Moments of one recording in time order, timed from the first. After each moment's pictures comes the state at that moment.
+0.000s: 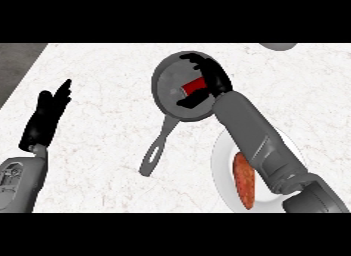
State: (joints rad) left arm -0.31 0.27 0.10 -1.27 -0.17 -0.01 0.24; right arm -1.13 0.00 0.03 -0.21 0.40 -0.28 -0.23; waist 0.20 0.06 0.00
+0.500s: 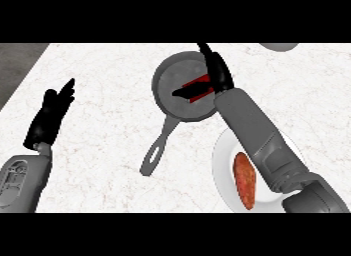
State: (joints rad) left arm -0.32 0.26 0.09 -1.25 -0.18 0.00 0.24; right arm -1.13 0.00 -0.05 -0.23 0.23 -0.36 -0.37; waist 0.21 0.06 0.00
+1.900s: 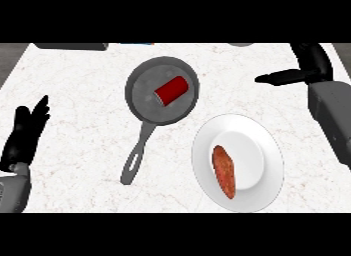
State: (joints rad) left arm -0.18 0.30 0.17 -1.31 -0.16 0.03 0.25; right arm -1.05 -0.41 -0.21 -0.16 0.07 0.03 -0.54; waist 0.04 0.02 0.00
